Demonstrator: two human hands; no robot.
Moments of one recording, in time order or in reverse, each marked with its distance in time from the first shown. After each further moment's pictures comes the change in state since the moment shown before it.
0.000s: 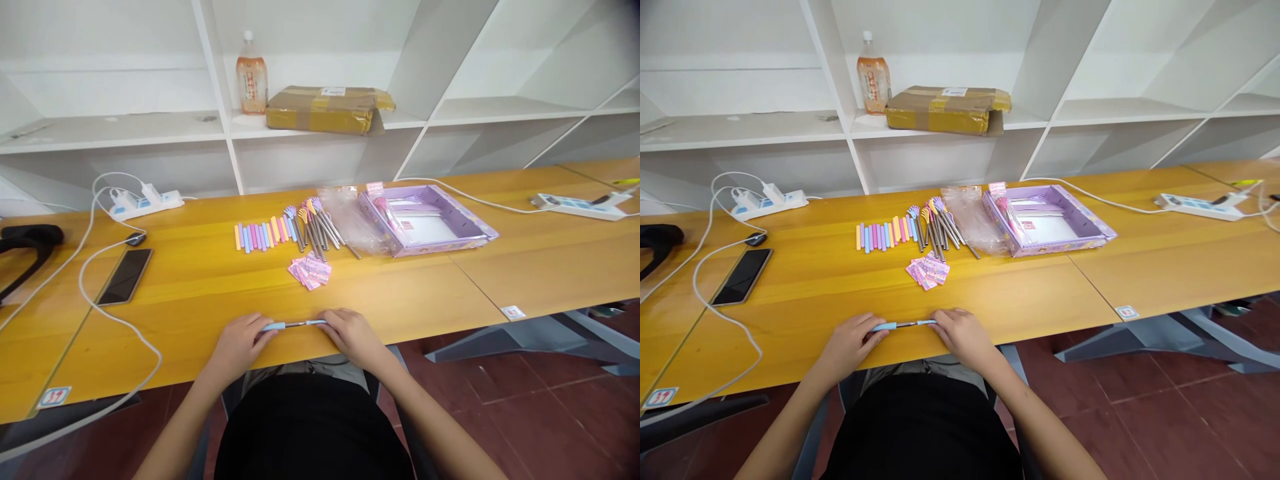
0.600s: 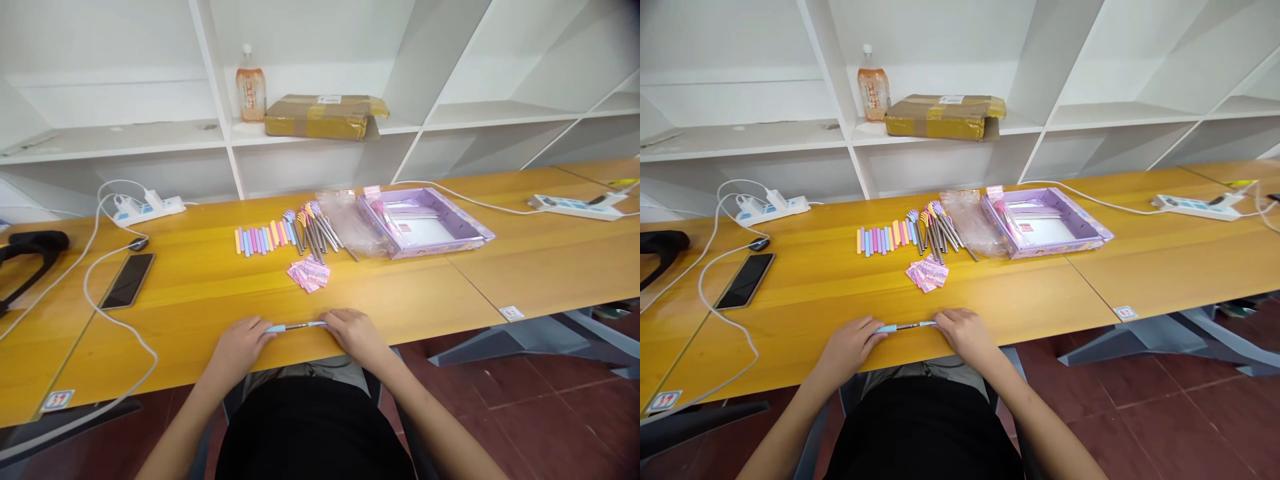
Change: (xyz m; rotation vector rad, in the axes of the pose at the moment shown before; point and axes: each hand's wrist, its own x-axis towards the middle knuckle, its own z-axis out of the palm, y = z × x) left_hand -0.002 0.000 0.008 0.211 0.024 0.034; right_hand 0.000 0.004 -0.003 -0.172 0.037 -0.062
